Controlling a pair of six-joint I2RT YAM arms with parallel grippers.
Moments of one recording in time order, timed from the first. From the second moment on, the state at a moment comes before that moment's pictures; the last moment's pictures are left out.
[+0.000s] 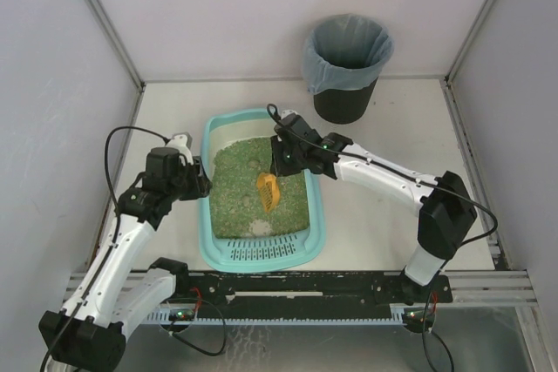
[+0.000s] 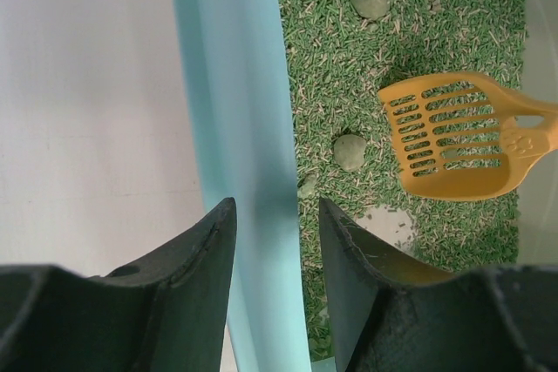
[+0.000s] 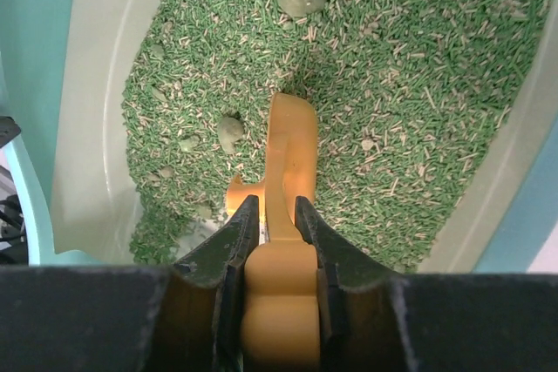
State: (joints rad) left arm -0.24 0.83 0.78 -0.69 0.01 -0.32; right arm 0.86 1.68 1.43 -0.58 0.02 0.52
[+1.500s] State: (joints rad) left arm -0.29 0.88 0.78 -0.69 -0.03 -0.30; right arm 0.99 1.69 0.92 0.26 0.05 1.21
